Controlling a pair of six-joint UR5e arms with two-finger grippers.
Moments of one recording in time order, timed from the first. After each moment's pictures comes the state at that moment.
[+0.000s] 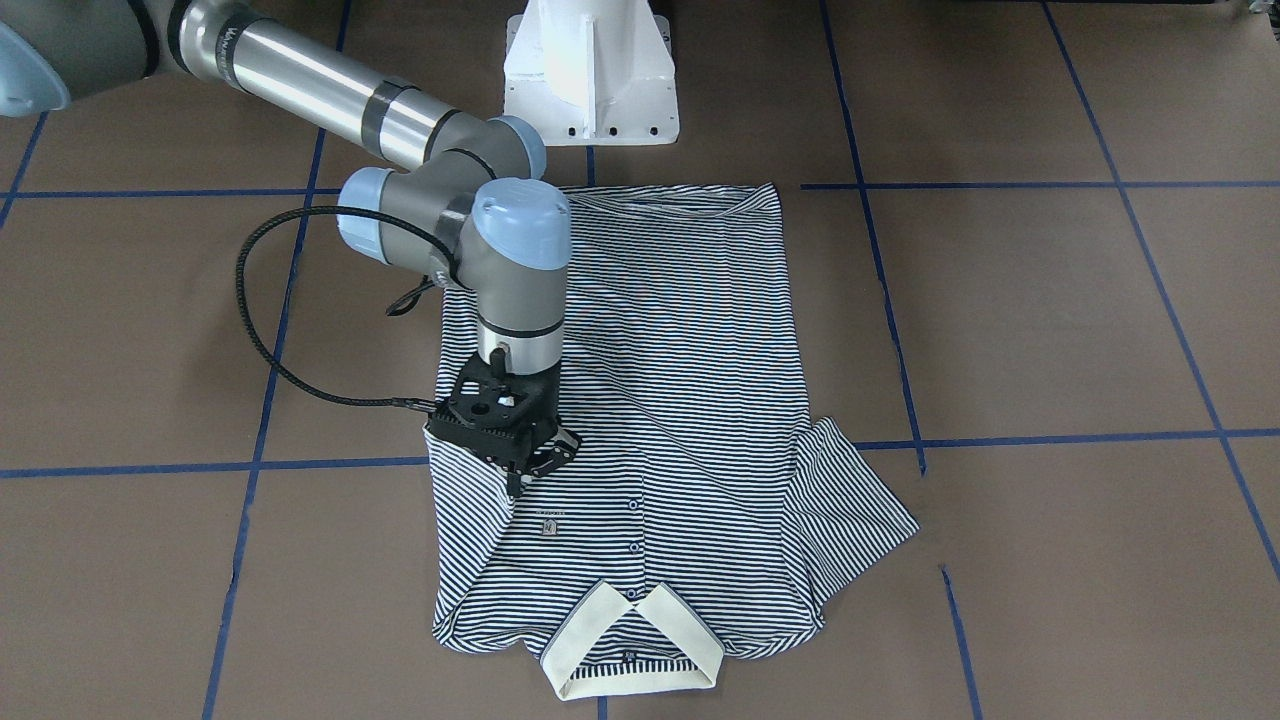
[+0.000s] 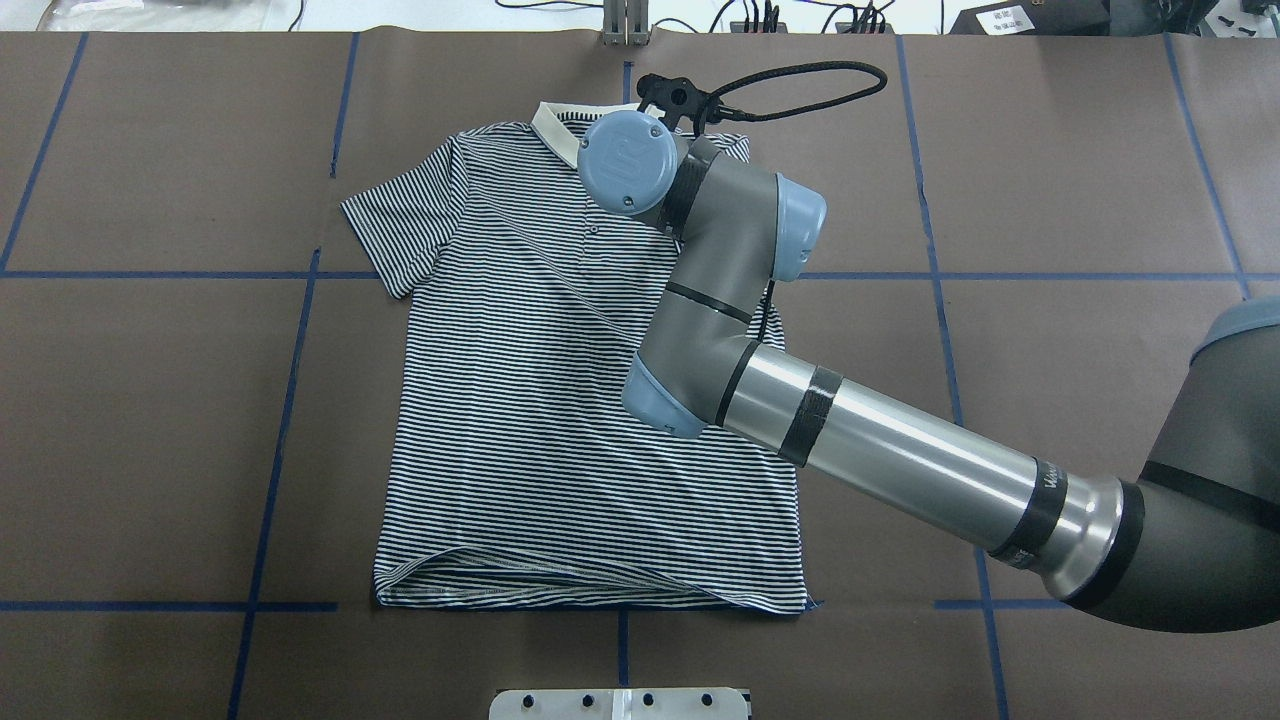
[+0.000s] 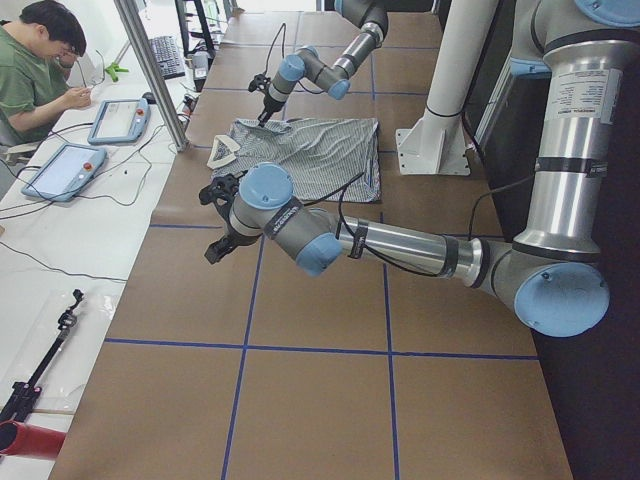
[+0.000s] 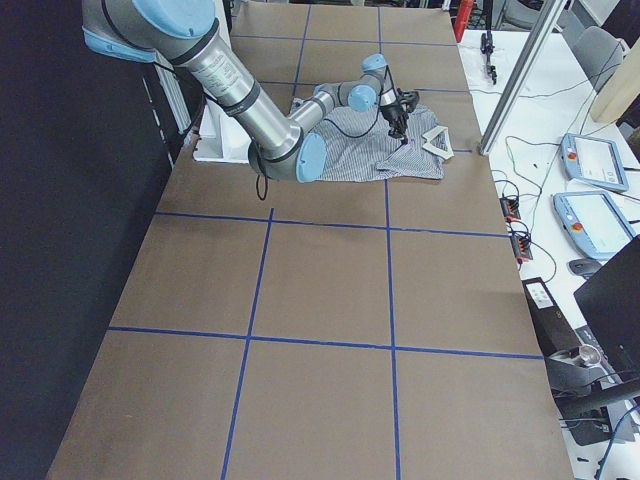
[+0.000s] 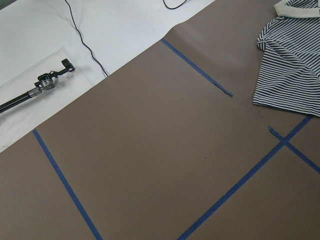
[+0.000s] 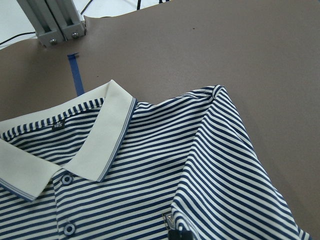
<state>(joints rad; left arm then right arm) -1.53 -1.63 -1.69 -2.16 -2.43 0.12 0.60 -0.58 1.15 -1.38 1.46 1.52</state>
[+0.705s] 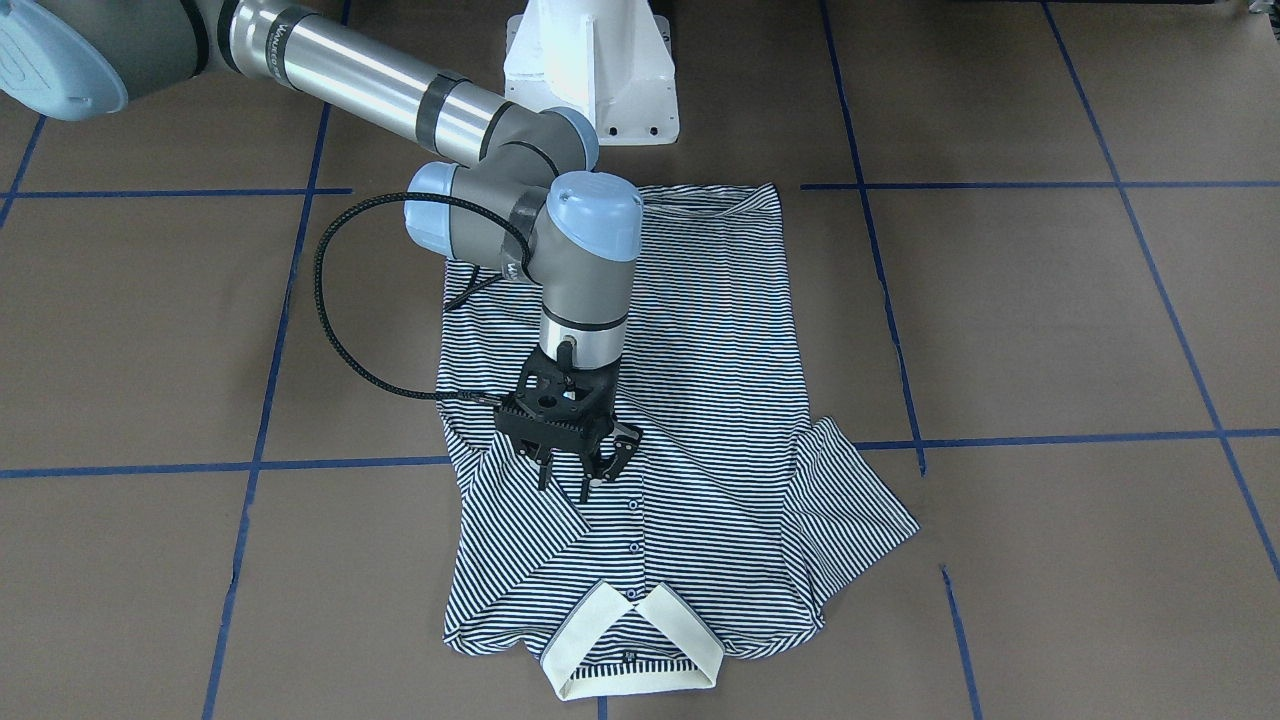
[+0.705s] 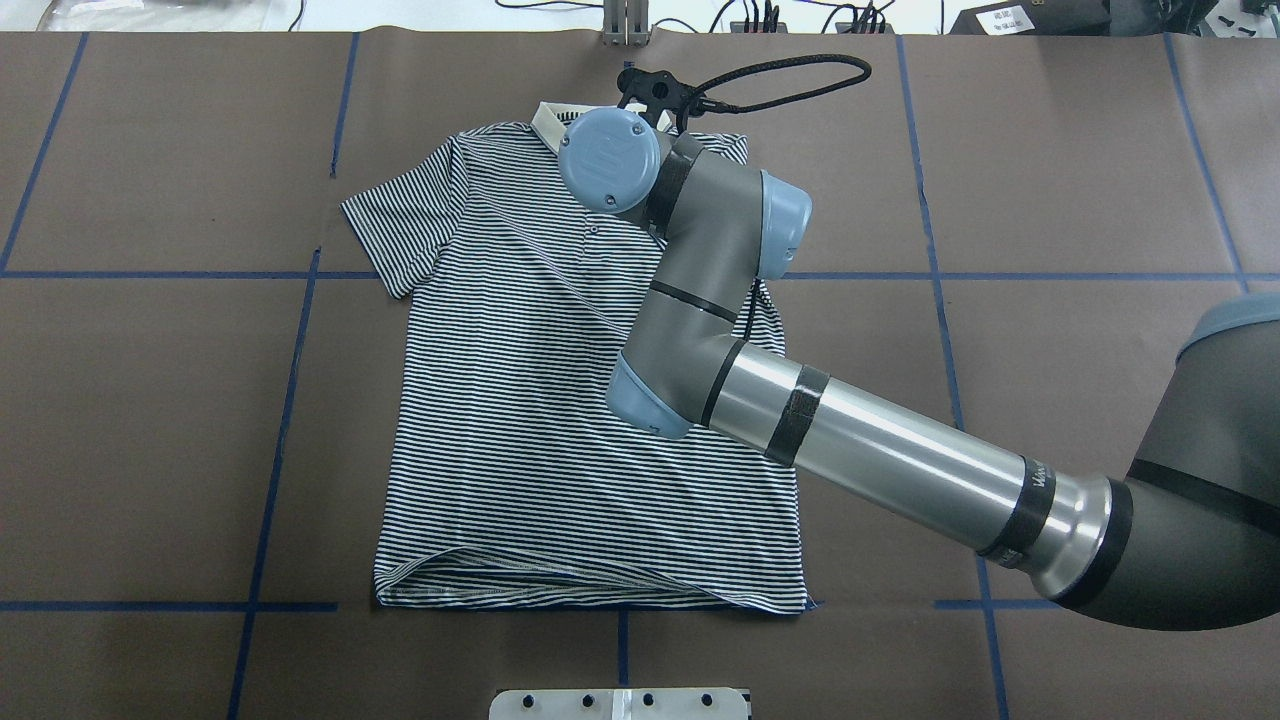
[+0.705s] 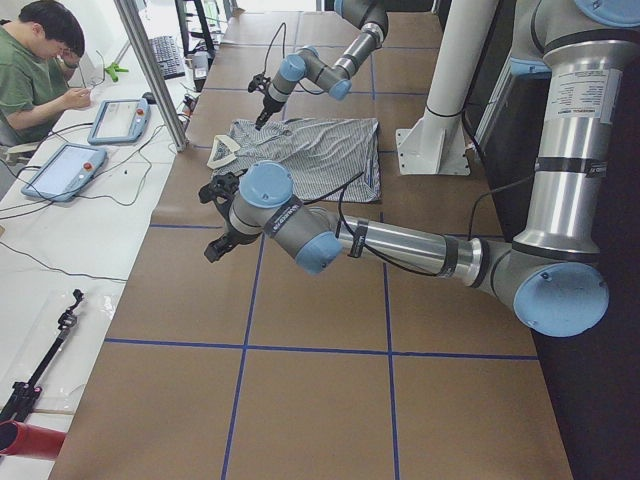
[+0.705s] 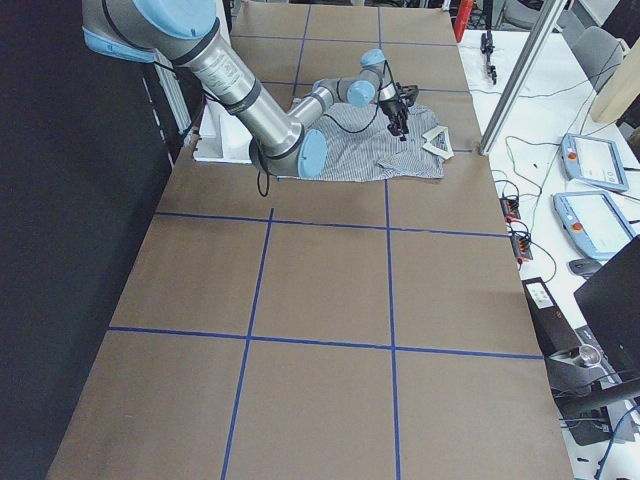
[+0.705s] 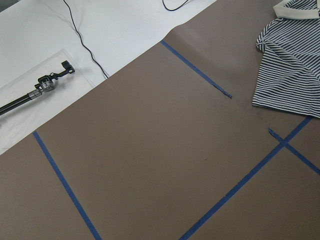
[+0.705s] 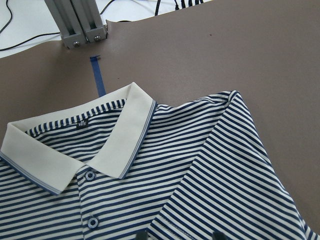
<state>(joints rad) -1.53 -1.64 -1.69 -2.16 -2.42 0.12 0.62 -0.56 1.15 -1.39 1.47 1.47</state>
